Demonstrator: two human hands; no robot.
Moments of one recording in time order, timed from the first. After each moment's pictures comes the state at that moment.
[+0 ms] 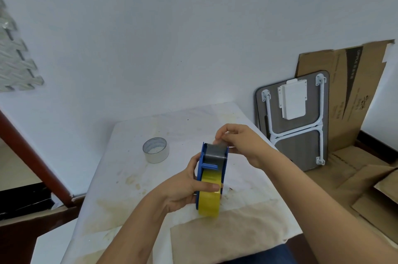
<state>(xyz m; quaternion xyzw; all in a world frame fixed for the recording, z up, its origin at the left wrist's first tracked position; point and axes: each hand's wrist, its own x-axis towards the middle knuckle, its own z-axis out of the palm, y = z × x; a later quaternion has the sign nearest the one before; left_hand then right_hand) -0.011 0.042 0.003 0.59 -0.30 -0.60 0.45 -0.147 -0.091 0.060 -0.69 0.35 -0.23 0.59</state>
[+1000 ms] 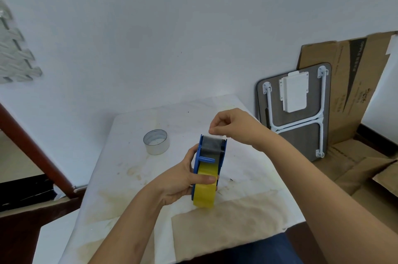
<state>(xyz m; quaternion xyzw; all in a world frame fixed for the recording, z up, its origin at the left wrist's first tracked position) -0.005 0.054 0.003 0.59 -0.33 -0.58 0.45 -0.141 -0.087 0.083 -0.83 0.31 -0.18 0.42</state>
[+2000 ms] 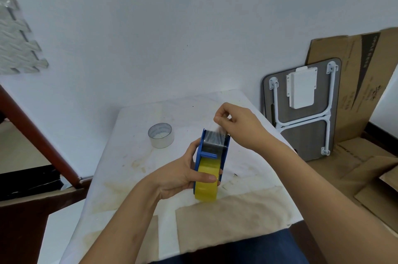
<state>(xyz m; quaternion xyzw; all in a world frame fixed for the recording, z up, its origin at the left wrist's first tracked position) 0.006 0.064 0.005 0.56 -0.37 -0.61 0.43 -0.136 -0.070 0.072 -0.86 0.31 -0.26 0.31</state>
